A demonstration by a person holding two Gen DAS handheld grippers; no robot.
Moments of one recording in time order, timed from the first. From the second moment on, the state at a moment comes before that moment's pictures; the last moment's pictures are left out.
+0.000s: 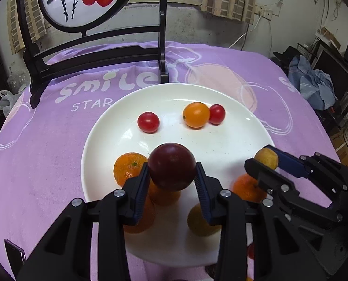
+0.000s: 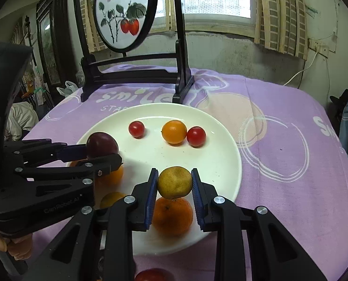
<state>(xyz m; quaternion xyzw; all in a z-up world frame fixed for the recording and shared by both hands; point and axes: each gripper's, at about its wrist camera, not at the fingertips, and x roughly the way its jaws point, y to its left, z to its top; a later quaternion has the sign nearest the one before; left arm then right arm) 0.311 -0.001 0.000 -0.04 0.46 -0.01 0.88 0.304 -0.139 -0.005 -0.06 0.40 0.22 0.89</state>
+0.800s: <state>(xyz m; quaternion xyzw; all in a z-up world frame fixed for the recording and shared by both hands) 0.191 0.006 0.039 -0.03 0.40 0.03 0.91 0.192 -0.161 0.005 -0.10 0.40 0.23 0.88</state>
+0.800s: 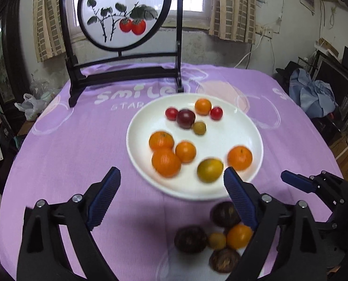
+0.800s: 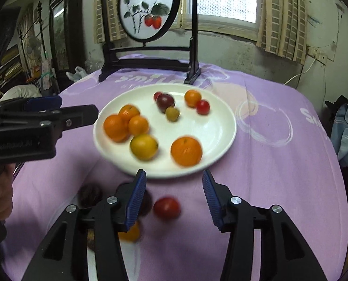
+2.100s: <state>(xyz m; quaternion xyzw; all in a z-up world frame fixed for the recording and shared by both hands) 0.150 0.043 -0.031 -0.06 0.46 0.02 0.89 0.111 -0.163 -0.027 -0.05 0.43 0.23 0.87</state>
